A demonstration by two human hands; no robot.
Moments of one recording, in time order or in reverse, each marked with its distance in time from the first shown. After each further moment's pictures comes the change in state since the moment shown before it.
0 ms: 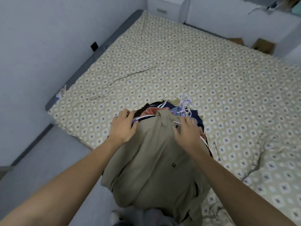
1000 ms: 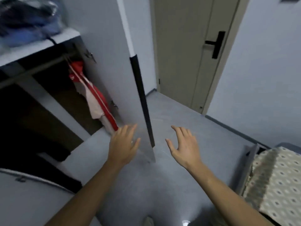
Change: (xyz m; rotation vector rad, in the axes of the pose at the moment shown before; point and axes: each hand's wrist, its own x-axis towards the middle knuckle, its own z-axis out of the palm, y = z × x) left_hand -0.835 -0.141 -0.023 0.046 0.664 -1.649; right_hand -0.522 -0.575 0.112 0.190 -0.583 -1.757
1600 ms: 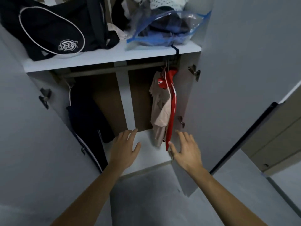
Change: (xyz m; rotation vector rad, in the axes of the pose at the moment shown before) left_hand -0.069 -0.282 -0.072 0.024 0.132 -0.527; right_hand 0.136 -0.269 0.165 0.052 -0.215 -0.432
